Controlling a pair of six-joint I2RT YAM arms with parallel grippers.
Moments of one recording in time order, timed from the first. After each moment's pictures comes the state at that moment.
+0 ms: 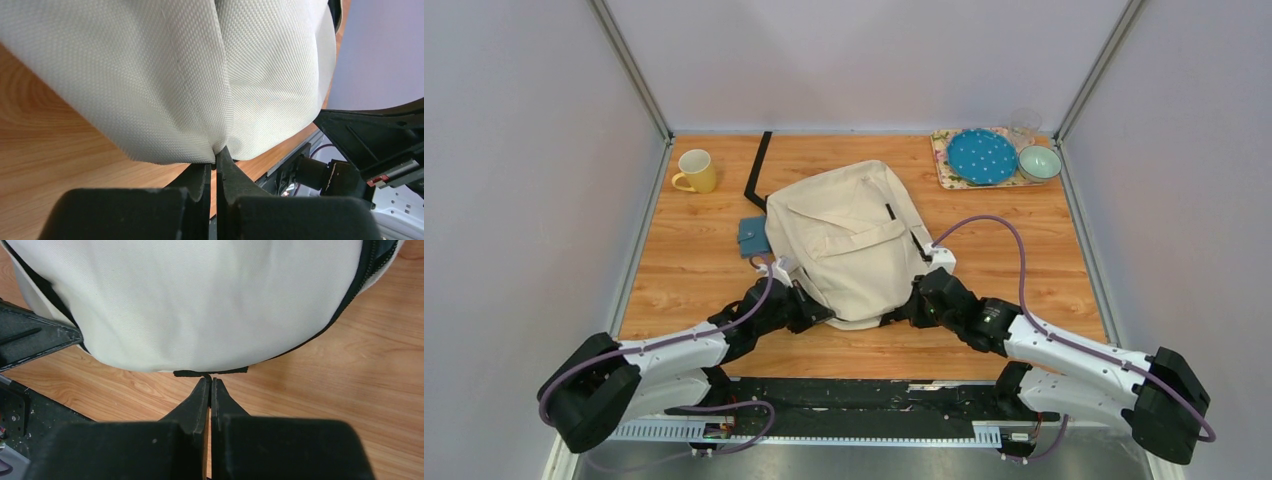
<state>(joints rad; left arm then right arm) -0.77 1.09 0.22 0.31 0.10 -1.16 0.93 0.96 0.52 -0.32 0.23 0.74</state>
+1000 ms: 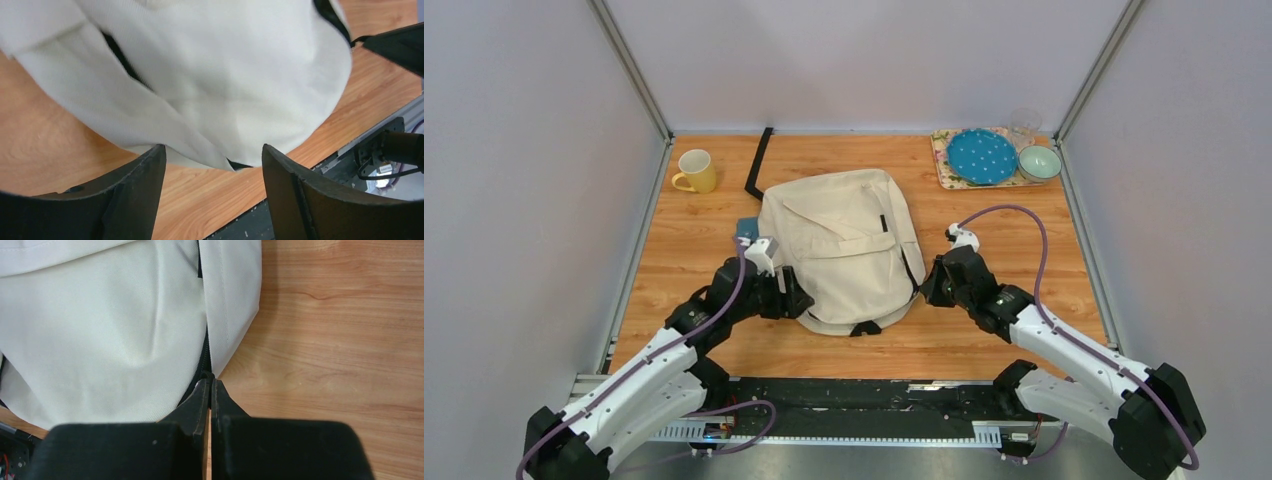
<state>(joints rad) -0.59 0.72 0.41 -0.35 0.12 -0.61 0.65 0.98 0.54 -0.30 0.14 0.65</state>
